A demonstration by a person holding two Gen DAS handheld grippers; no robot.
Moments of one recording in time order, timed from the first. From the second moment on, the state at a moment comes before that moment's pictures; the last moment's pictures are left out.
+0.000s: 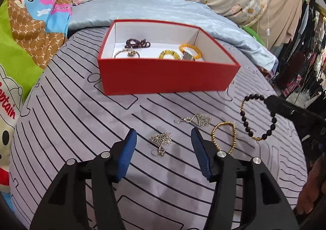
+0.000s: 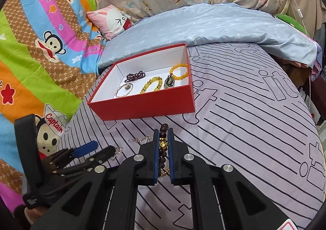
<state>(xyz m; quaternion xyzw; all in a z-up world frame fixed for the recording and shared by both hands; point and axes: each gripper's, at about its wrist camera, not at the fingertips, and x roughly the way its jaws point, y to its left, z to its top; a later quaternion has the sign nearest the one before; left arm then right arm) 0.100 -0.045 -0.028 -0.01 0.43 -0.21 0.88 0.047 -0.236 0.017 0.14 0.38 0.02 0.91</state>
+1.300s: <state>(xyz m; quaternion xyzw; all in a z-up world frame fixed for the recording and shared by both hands) 0.128 -0.042 0.048 -0.02 0.36 -0.24 0.90 0.075 -0.235 0.061 0.13 0.34 0.05 0.93</state>
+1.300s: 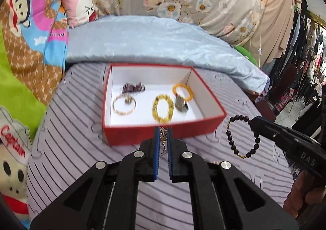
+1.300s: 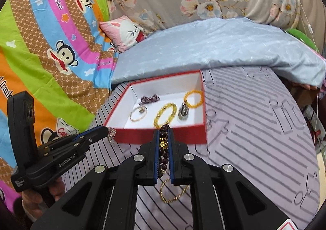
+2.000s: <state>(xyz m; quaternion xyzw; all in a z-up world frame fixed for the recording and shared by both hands) 0.247 -0.081 0.061 -0.03 0.35 -0.25 0.90 0.211 -0.221 0.057 0.11 0.34 0.09 0.93</state>
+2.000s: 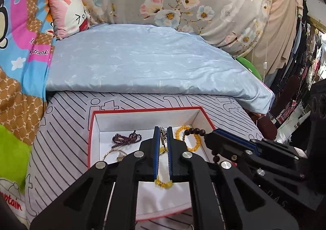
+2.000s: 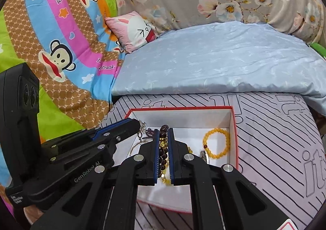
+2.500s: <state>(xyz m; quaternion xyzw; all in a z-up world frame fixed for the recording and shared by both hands) 0.297 -0.095 0.028 -0.04 0.38 -0.24 0.89 0.272 -0.235 0.015 0.12 0.38 0.08 0.91</state>
